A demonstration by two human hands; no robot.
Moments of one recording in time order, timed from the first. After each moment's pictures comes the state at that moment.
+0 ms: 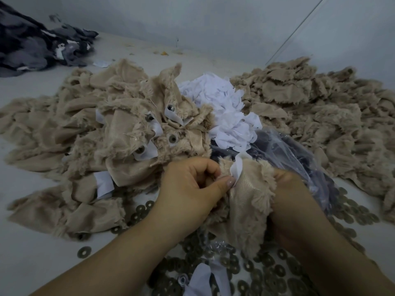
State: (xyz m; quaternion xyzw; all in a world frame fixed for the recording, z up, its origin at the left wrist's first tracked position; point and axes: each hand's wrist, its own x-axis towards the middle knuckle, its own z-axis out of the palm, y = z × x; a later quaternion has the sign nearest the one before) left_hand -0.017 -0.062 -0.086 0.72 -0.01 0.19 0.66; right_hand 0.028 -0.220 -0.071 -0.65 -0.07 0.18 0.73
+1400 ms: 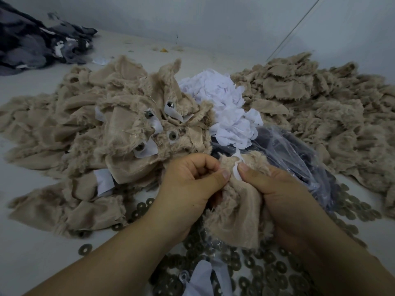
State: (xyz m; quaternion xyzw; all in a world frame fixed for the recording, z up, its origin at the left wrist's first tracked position) left_hand -0.017 -0.065 -0.085 0.63 0.01 0.13 0.76; right_hand 0.019 -0.212 -0.060 -0.55 -0.01 0.29 0.78
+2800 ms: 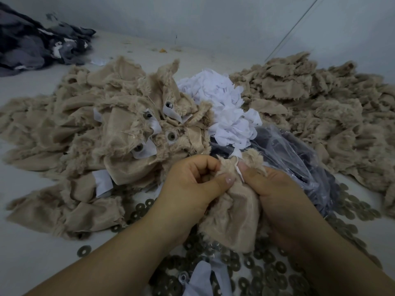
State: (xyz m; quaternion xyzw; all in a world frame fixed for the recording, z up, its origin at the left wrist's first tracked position) left_hand -0.018 -0.066 -0.086 0.63 0.00 0.10 0.77; right_hand 0.020 -0.212 -0.065 -0.62 -0.02 0.24 0.75
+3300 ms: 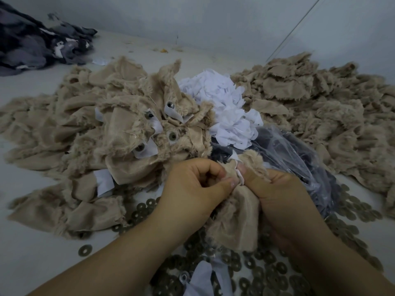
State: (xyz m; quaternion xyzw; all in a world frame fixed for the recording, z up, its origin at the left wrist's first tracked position) left_hand -0.019 -0.066 -0.087 0.72 -0.02 0.16 0.68; right_hand 0.015 -0.209 -0.067 -0.69 0.00 0.13 0.71
